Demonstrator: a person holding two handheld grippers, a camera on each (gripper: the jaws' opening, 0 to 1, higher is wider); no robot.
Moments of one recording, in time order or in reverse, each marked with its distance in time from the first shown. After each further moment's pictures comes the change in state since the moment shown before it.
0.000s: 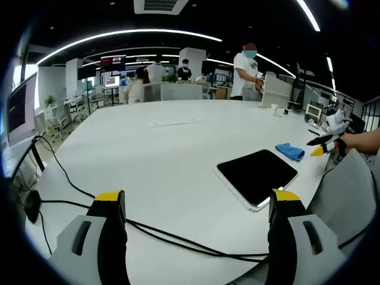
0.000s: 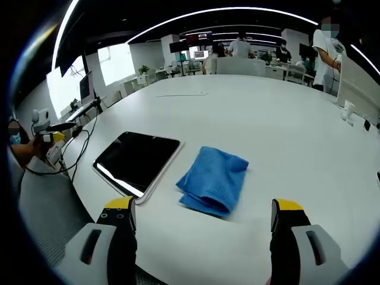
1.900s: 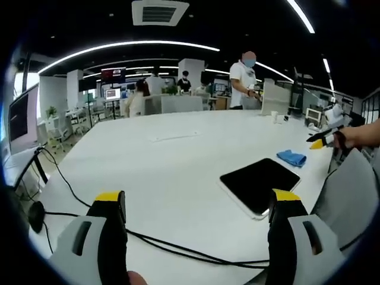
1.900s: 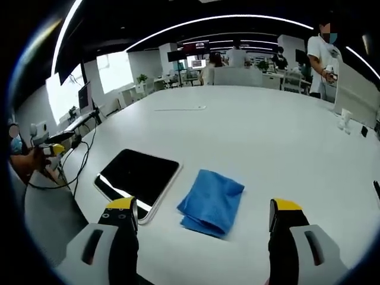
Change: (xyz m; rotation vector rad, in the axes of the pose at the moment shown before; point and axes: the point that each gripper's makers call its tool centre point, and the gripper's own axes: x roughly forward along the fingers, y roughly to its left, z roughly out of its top) left arm -0.004 0.003 0.022 0.069 -0.101 0.015; right arm -0.006 -0.002 0.040 -0.006 -0.051 -0.021
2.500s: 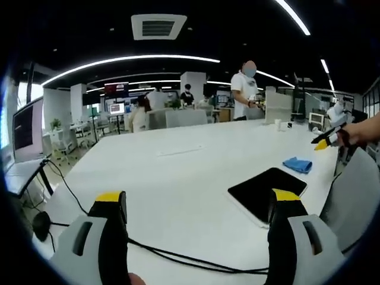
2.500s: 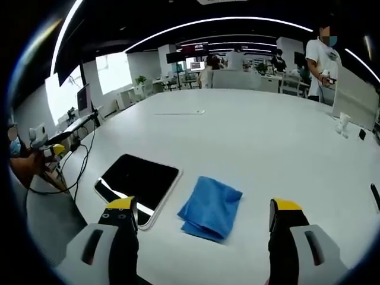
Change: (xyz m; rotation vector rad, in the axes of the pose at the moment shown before) left arm -0.002 0.009 0.017 0.016 -0.101 0.035; right arm -0.007 0.000 0.014 0.009 -0.018 -0.020
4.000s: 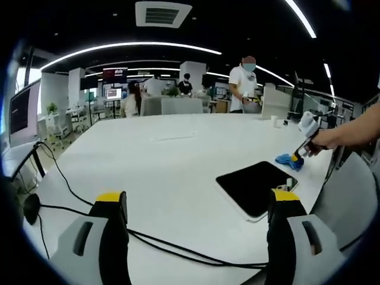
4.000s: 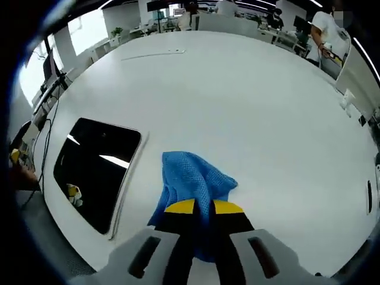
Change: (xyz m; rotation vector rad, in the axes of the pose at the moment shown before) left arm 0.001 -0.016 -0.024 -0.065 0.088 -0.035; right arm 0.086 -0.025 -0.050 0.001 0.444 -0.151
